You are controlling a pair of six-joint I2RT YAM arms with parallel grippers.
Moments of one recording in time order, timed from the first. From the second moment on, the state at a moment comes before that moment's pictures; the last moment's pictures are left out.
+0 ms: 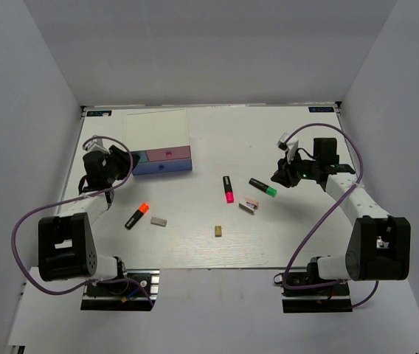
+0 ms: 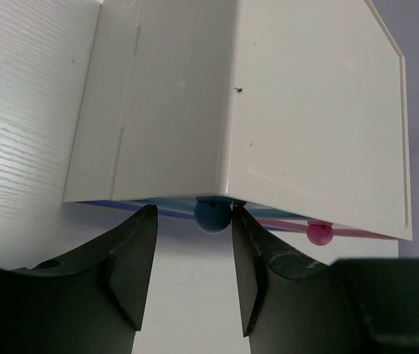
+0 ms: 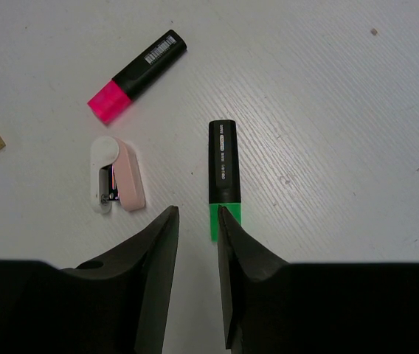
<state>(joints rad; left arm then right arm) 0.12 1.37 0.59 0.39 0.27 -0.70 0.06 1.35 0.87 -0.37 -0.77 -0.59</state>
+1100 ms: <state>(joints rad) 0.16 1.47 0.58 0.57 0.42 -0.68 0.06 1.37 0.87 -0.37 -0.76 -0.61</state>
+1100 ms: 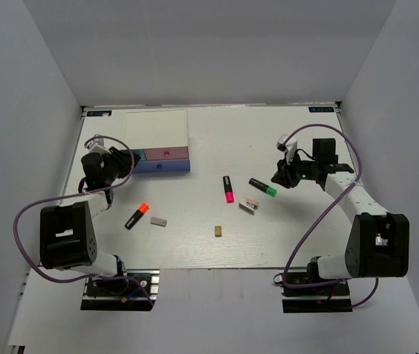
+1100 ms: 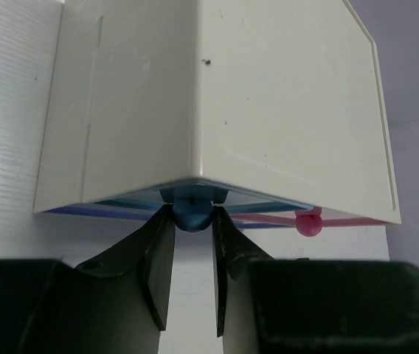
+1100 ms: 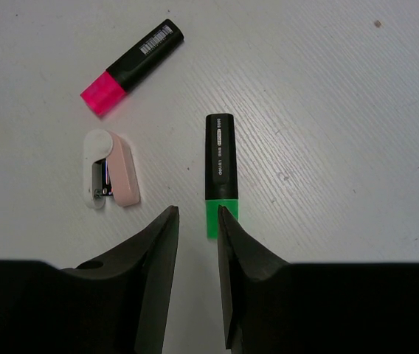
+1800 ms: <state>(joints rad) 0.16 1.15 0.39 0.37 0.39 -0.60 0.06 1.40 0.88 -0.38 -0.79 -0.63</state>
